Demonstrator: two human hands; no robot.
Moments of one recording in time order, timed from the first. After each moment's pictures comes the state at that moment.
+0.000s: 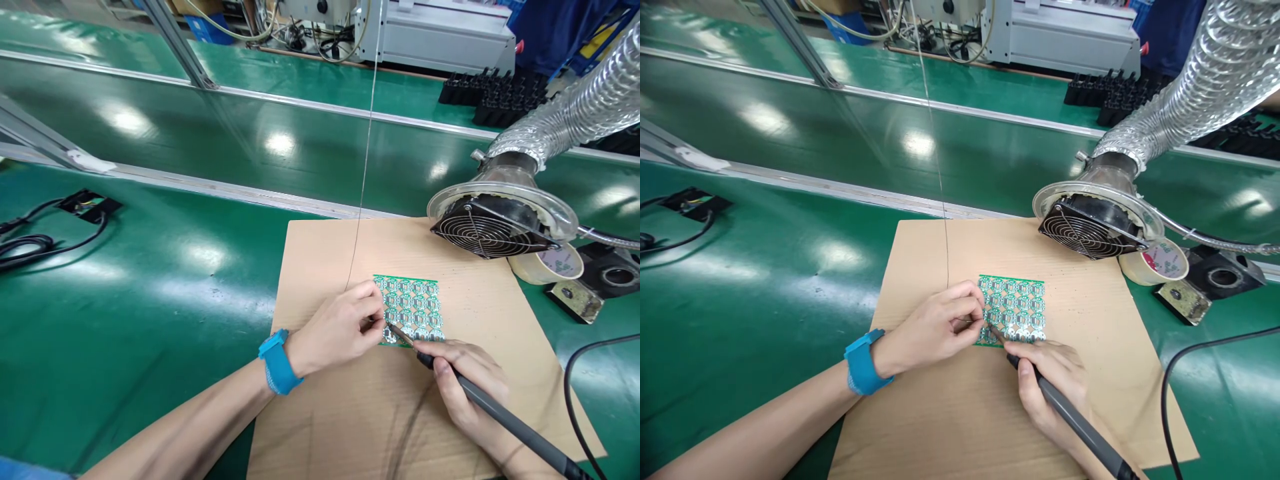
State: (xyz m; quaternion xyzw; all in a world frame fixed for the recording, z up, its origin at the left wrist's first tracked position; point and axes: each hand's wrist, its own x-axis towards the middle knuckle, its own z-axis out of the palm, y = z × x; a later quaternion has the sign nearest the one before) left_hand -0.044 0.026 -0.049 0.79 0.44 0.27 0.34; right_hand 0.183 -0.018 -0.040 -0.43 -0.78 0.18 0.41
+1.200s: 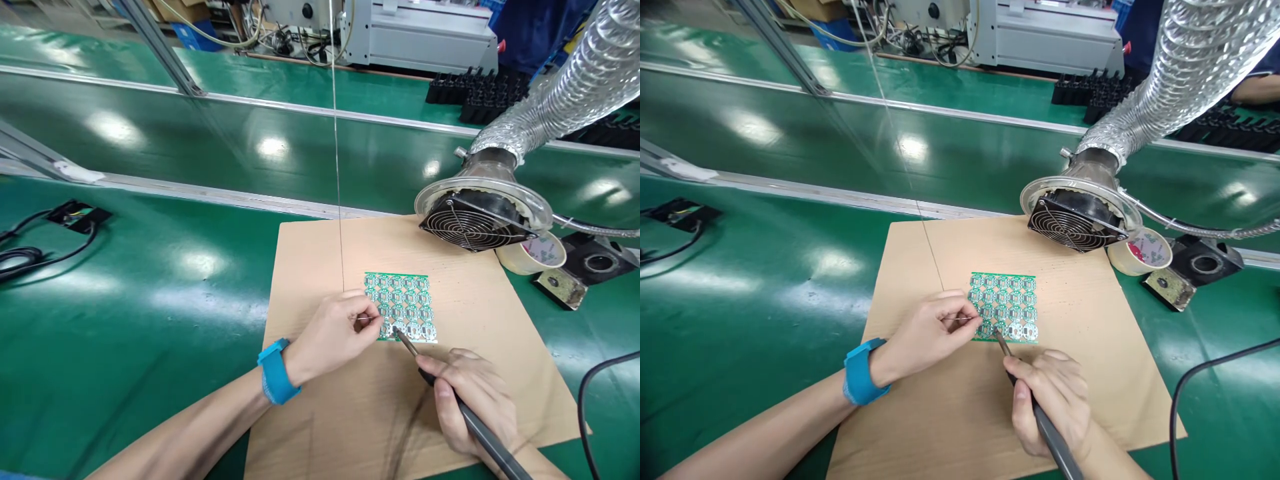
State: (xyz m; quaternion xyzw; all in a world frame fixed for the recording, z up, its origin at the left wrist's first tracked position) left_hand -0.029 0.013 -0.040 0.71 0.50 0.32 0.38; right_hand 0.187 -0.035 -0.036 -0.36 -0.81 0.10 0.44
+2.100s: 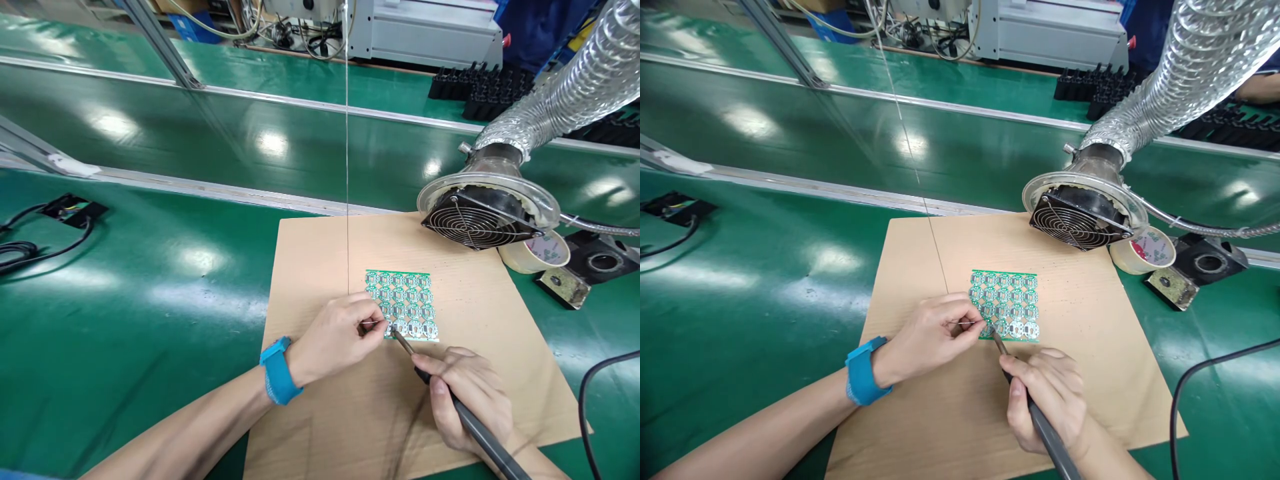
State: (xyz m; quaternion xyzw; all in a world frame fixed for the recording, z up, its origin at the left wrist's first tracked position) left_hand -0.030 0.010 -0.048 0.76 0.45 0.32 0.35; right_hand 0.184 -0.035 -0.045 -0.34 -0.82 0.12 0.45
